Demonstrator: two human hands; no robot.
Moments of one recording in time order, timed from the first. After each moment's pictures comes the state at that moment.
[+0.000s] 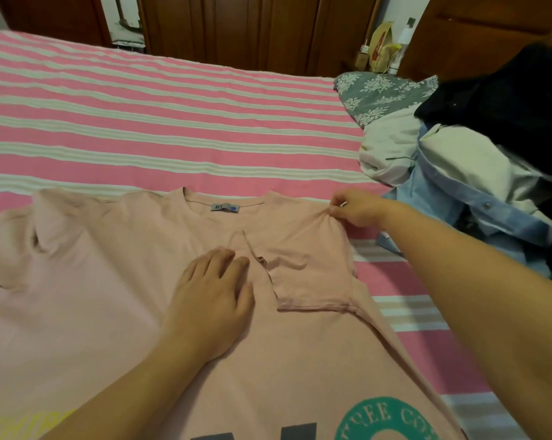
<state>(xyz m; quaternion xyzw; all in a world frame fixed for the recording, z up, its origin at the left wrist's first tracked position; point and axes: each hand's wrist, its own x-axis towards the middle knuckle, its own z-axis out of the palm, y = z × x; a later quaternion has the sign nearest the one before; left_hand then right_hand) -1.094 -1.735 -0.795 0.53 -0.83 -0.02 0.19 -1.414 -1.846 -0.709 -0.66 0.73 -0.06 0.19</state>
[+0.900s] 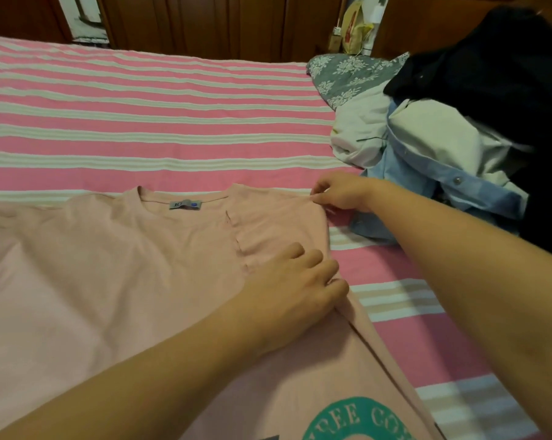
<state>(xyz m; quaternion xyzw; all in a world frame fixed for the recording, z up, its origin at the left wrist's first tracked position) -1.219 -1.723 -0.746 0.14 -0.96 0.13 0.19 -1.451 -1.853 -0.721 -0.64 0.72 -0.11 0.25</state>
